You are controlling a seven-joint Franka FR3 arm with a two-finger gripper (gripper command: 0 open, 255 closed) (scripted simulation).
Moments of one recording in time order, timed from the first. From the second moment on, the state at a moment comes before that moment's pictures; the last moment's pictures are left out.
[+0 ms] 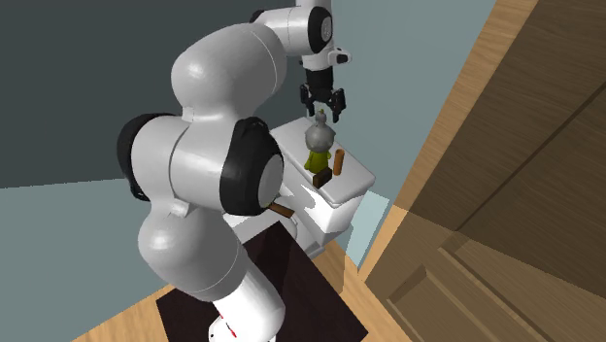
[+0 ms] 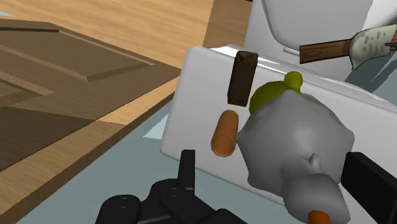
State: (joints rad) arm 0.14 -0.07 0.42 -1.74 -0.15 1.60 0.33
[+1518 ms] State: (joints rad) arm 0.18 0.06 0.47 -1.69 -0.22 1.67 0.41
